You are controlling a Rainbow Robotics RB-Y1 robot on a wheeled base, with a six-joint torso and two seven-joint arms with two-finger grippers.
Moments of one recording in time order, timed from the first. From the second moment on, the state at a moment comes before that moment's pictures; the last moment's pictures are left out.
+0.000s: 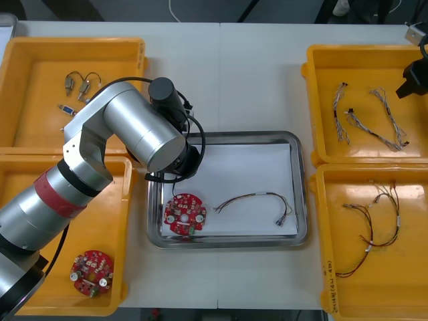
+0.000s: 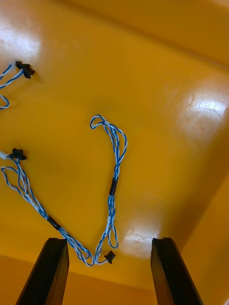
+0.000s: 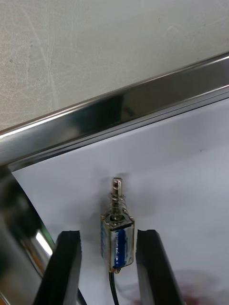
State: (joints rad) right arm -1.12 -0.68 -0.27 -0.70 -0.38 1.52 2.19; left arm -0.67 0.42 -0.57 -1.71 0.45 1.56 -1.03
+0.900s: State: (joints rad) right arm -1.13 -0.68 -0.27 -0.45 -0.40 1.23 2.22; left arm -0.67 0.42 -0.43 -1.93 0.45 1.79 -1.00
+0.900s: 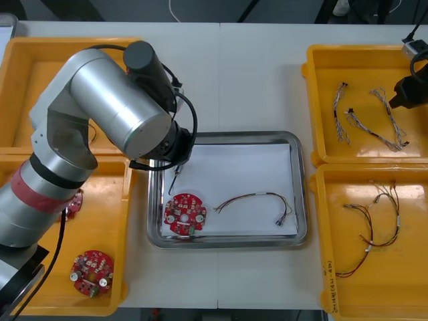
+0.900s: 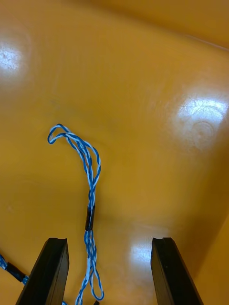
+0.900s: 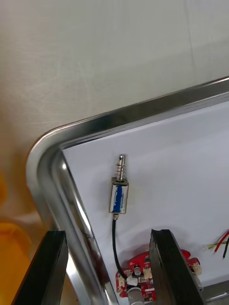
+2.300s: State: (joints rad) right arm -1.13 -0.66 -0.28 -0.30 -0.42 1.07 2.22; left arm -0.75 0.58 0.07 -1.56 0.47 1.72 -1.33
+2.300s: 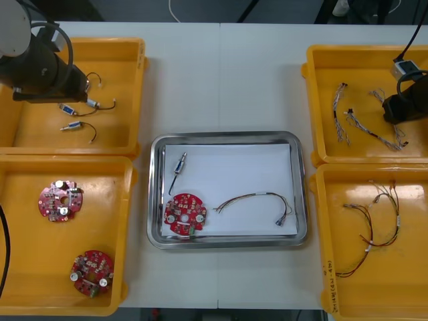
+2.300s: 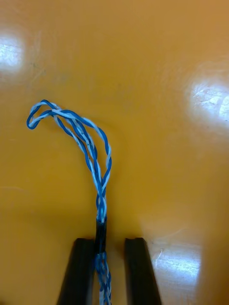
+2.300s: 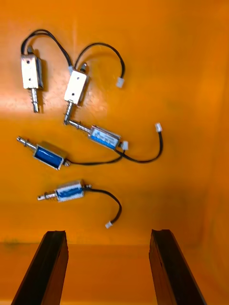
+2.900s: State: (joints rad) right arm -1.13 -0.66 -0.28 -0.54 -0.38 1.40 2.22; left arm -0.86 0.58 0.07 -1.29 0.41 1.52 -1.40
